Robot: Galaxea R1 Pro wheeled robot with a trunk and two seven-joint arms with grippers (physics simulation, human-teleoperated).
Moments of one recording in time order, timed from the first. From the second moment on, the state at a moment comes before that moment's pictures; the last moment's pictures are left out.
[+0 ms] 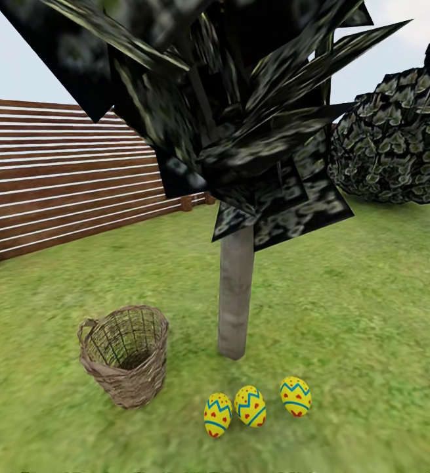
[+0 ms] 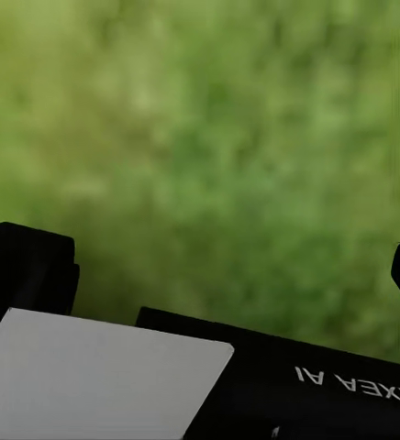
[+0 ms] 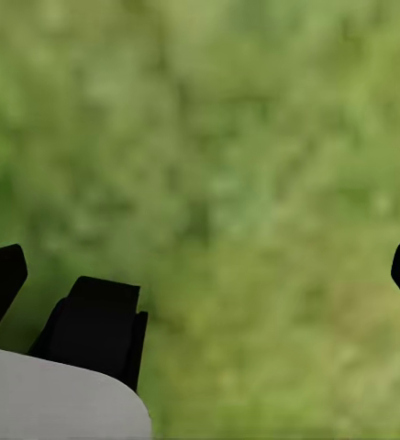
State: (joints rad) left arm -0.26 -0.07 -0.70 -0.23 1.00 0.06 0.22; right arm -0.37 -0.12 -0.11 0.03 0.35 -0.03 0.10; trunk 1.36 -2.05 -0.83
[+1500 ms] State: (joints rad) left arm -0.24 -0.02 -0.70 -0.14 0.99 0.06 0.20; right arm -0.37 -0.12 -0.11 0.03 0.36 -0.05 0.10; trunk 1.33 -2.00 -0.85
